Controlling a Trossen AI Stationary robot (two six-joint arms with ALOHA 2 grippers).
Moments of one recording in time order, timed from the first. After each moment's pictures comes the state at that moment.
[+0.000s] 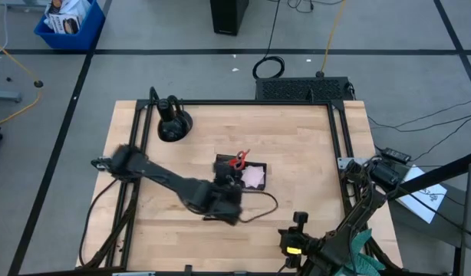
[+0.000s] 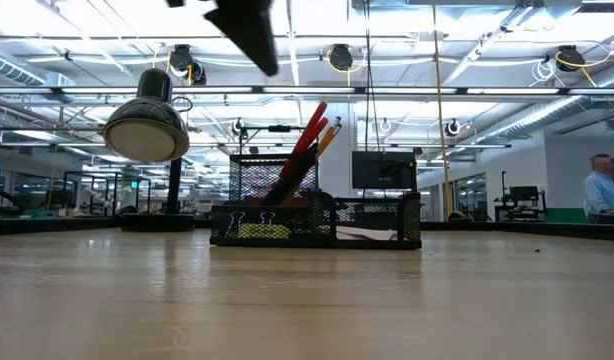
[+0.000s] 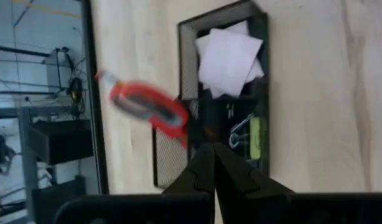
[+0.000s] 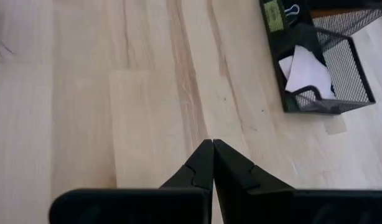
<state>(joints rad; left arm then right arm) -0.41 2.00 1.83 -1.23 -0.67 -0.14 0.93 1.93 1.43 -1.02 0.76 0.96</state>
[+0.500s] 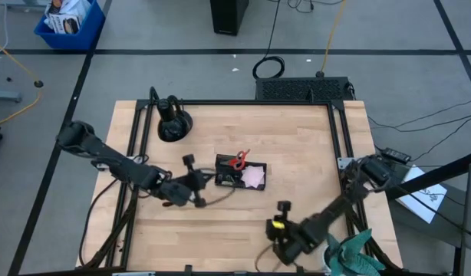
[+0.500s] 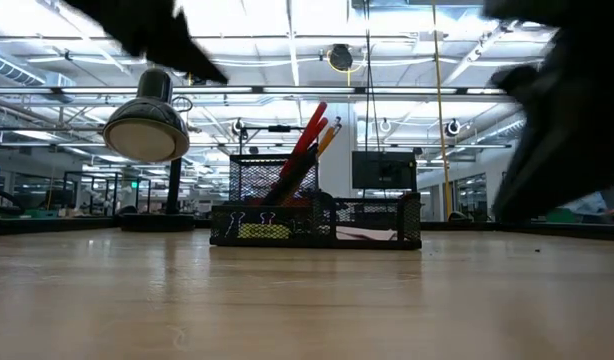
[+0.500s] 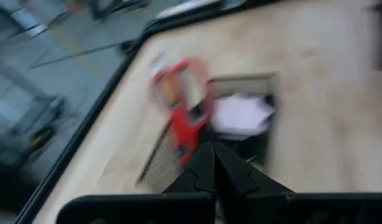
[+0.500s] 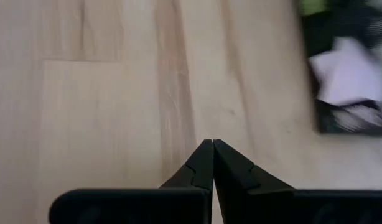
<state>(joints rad) -0.46 1.35 0.82 -0.15 -0.76 -0.12 0.76 1.93 1.19 -0.64 0.68 0.70</state>
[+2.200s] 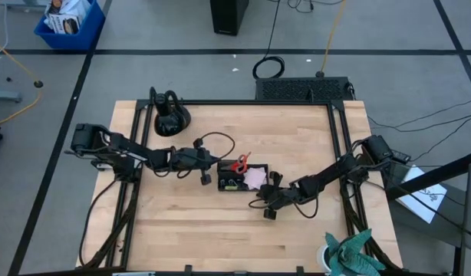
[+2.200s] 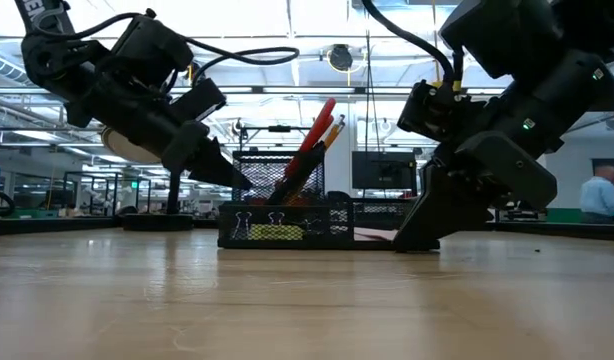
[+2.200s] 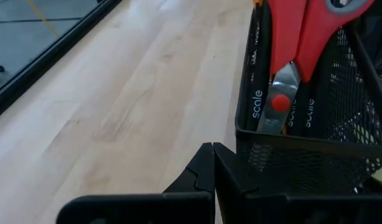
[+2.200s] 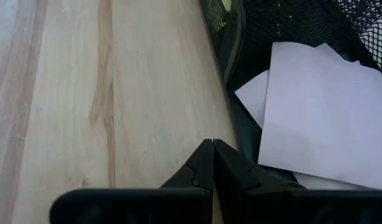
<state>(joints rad) 0.03 1.52 0.42 0.61 -0.22 0.02 0.35 1.79 0.68 0.19 0.42 0.37</state>
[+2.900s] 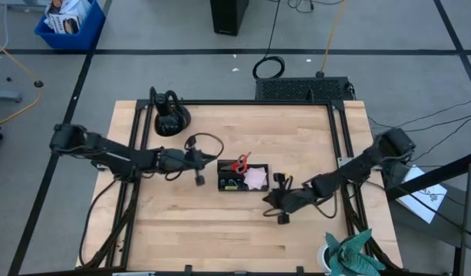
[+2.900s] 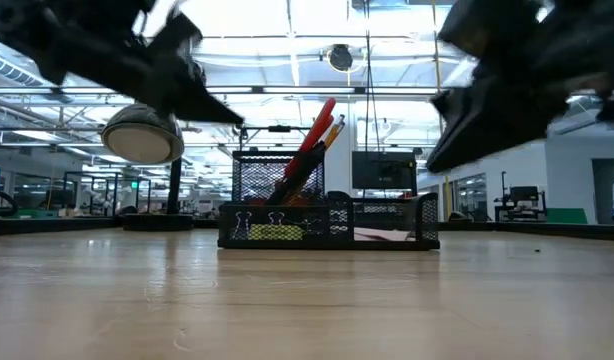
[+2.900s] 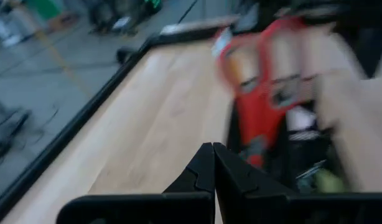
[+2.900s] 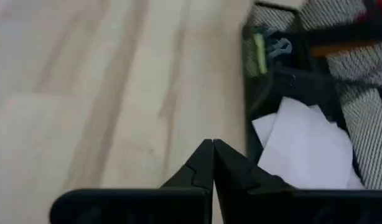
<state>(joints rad) -0.07 1.27 0.42 0.50 -0.34 0.09 0.45 1.54 0.67 0.07 0.38 0.19</state>
